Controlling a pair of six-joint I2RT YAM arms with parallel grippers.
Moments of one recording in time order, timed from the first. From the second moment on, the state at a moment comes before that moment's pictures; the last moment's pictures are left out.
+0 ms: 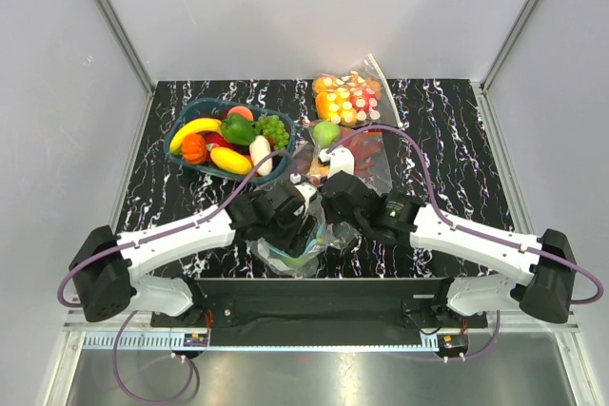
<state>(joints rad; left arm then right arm) -0.98 1.30 0.91 -0.67 0.01 -0.40 1.08 1.28 1.06 -0.47 0.43 0.51</state>
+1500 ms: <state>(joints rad) -1.04 1.27 0.77 -0.51 -0.12 -0.57 1.08 1.24 1.01 -0.46 0.43 0.53</state>
